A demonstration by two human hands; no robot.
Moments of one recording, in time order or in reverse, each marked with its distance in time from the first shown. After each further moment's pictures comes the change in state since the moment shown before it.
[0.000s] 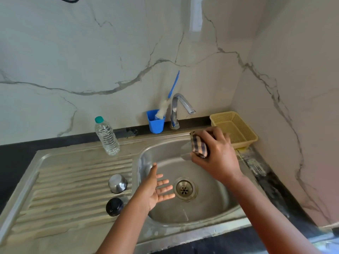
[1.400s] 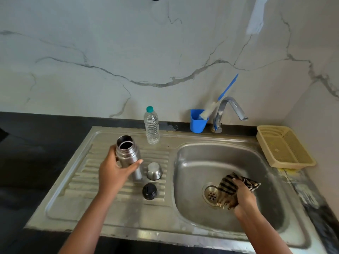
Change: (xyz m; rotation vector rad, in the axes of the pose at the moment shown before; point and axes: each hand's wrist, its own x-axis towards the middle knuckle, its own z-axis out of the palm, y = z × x) left_hand -0.051 0.041 -0.184 0.679 0.705 1.099; right_hand -0.057 -0.008 0.090 1.122 0.018 1.485
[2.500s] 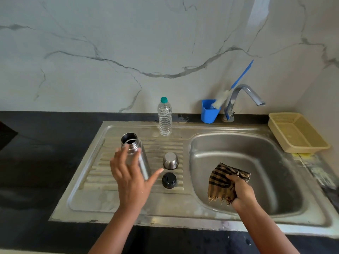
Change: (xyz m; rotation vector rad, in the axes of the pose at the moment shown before) left_hand -0.044 -0.045 -0.007 0.379 0.287 0.539; right_hand -0.033 0.062 0.029 -0.042 -0.078 0.026
